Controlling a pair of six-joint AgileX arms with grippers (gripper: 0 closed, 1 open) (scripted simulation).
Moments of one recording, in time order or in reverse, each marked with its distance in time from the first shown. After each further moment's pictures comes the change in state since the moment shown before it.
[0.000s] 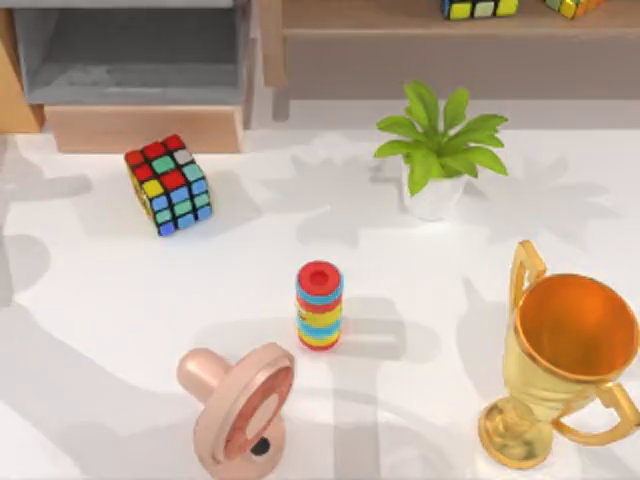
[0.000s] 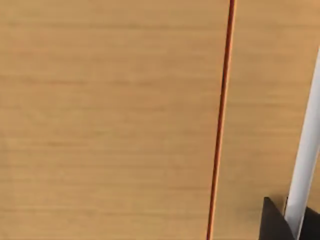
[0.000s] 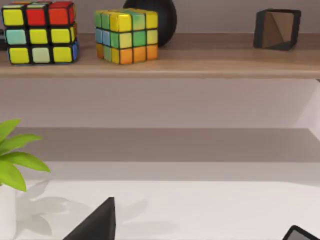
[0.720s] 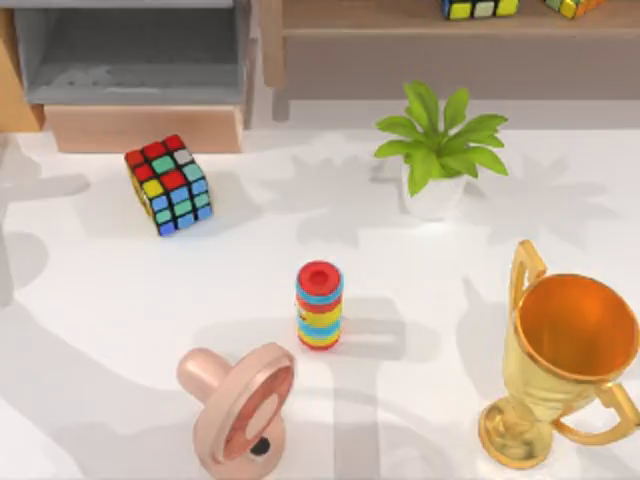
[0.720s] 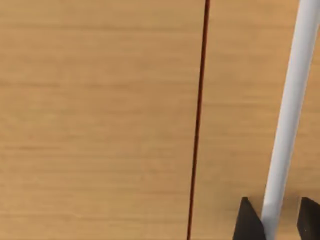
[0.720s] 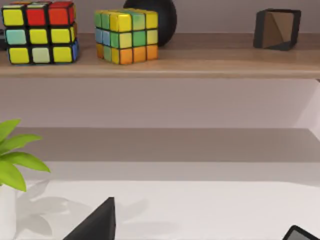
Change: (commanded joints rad) left arm -0.006 0.009 0.014 -0.013 -0.005 -0.001; right arm 0.000 0.000 0.000 0.000 0.000 0.000
